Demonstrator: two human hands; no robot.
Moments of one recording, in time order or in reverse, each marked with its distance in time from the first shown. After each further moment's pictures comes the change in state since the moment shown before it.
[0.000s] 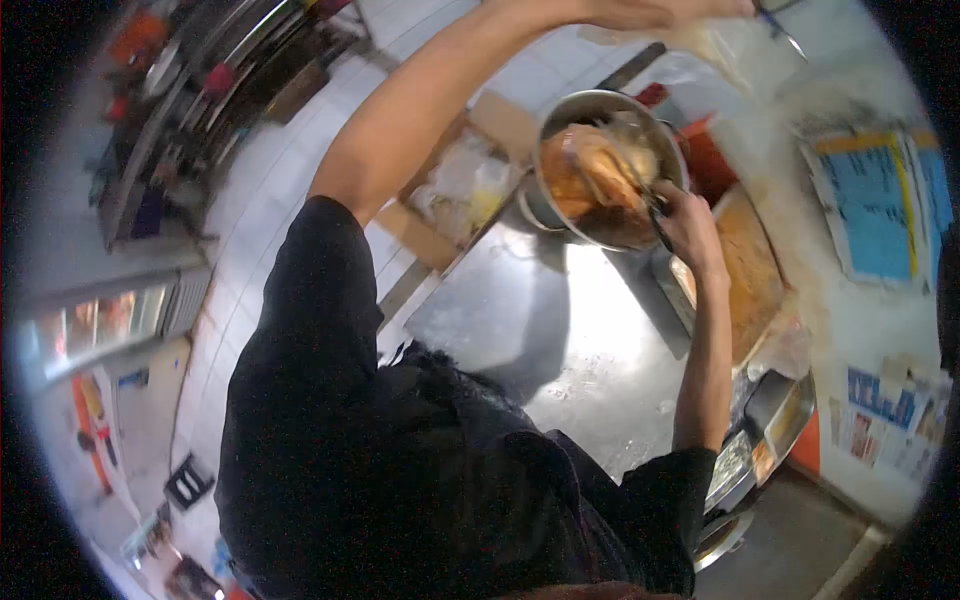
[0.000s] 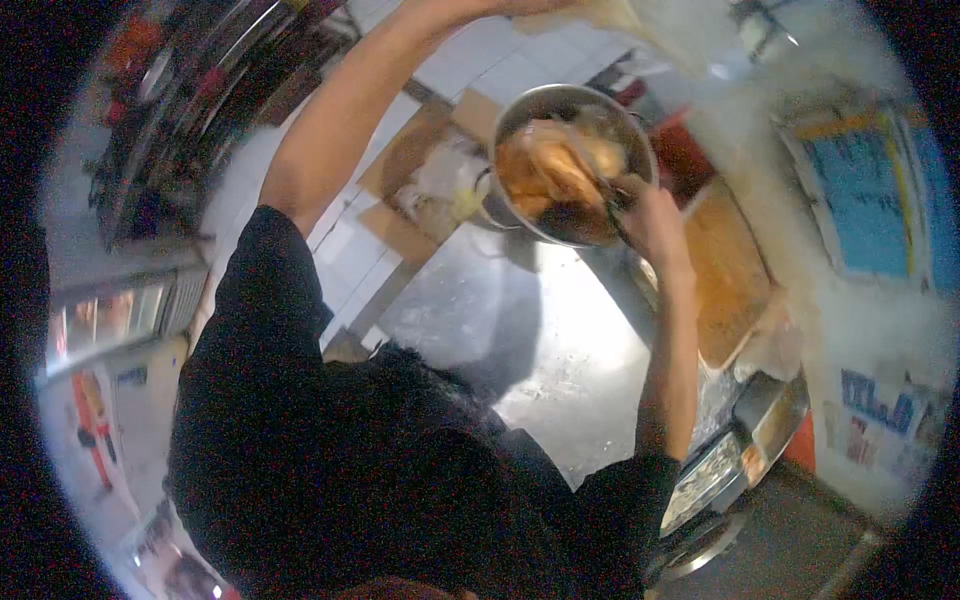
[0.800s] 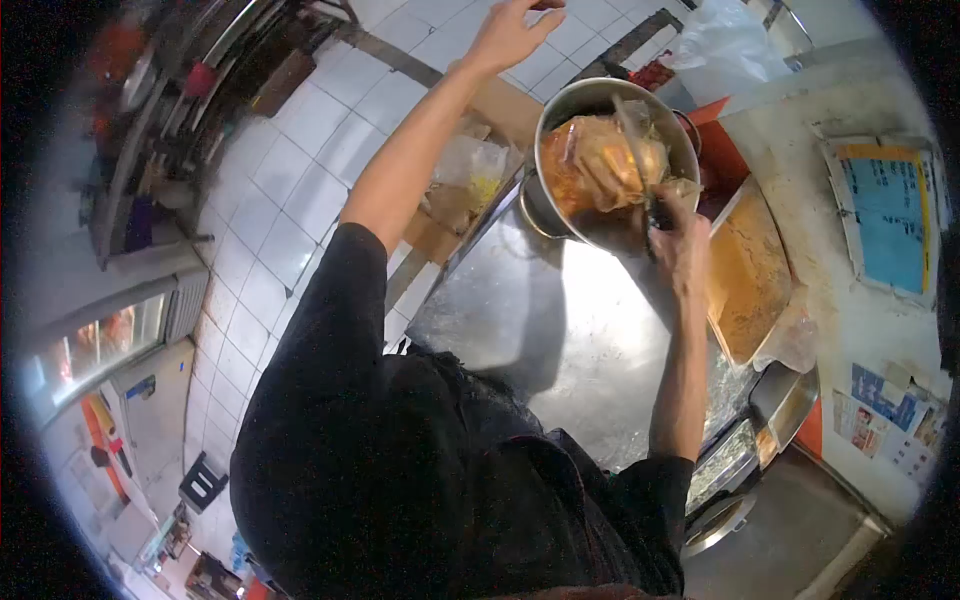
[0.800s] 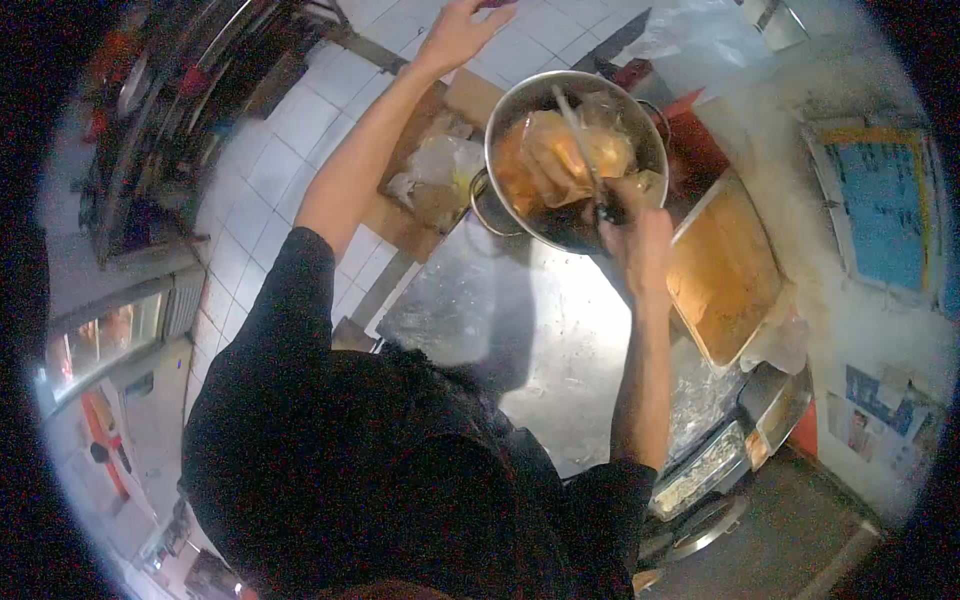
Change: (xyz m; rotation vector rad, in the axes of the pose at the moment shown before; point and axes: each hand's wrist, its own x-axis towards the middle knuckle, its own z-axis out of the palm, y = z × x) left_hand -0.126 -0.182 0.092 0.027 0.416 -0.313; right_hand -0.017 -0.013 0.032 0.213 0.192 0.056
